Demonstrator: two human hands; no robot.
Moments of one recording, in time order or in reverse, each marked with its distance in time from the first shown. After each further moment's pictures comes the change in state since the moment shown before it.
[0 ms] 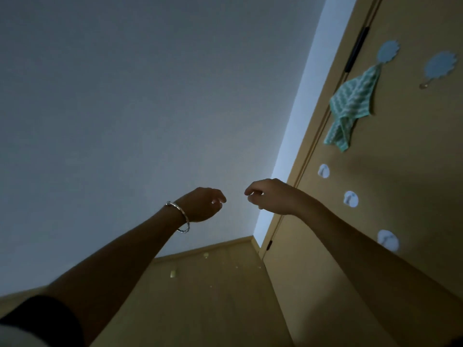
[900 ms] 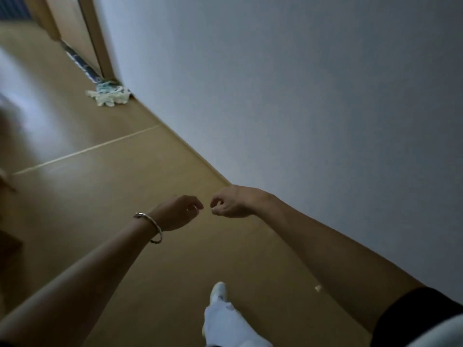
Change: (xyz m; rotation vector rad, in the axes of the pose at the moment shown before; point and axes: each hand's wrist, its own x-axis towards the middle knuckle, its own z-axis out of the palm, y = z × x) left_hand -0.674 -0.270 0.029 -0.236 0.475 -1.093; right_hand -0.109 -0.607 0.397 -0.695 -0.714 -0.986
